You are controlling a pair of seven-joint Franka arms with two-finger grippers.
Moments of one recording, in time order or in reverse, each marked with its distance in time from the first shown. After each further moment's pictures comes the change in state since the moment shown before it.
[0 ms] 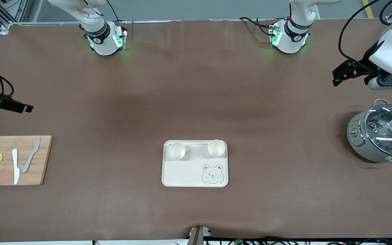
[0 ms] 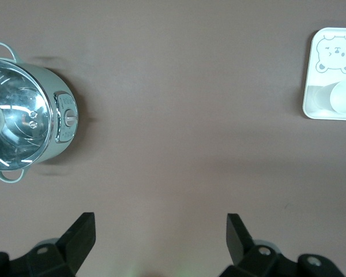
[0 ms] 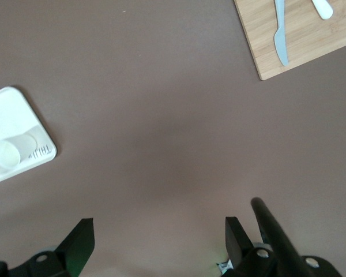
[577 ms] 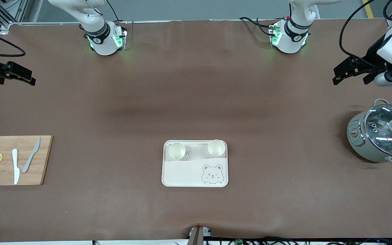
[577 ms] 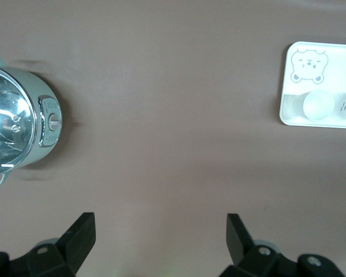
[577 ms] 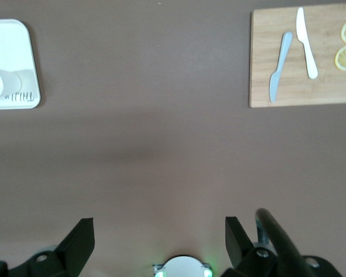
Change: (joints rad) left arm 0.005 -0.004 0.009 0.021 -0.064 -0.002 -0.002; right arm 0.001 -0.133 0.129 -0.094 -0.154 0.015 -0.252
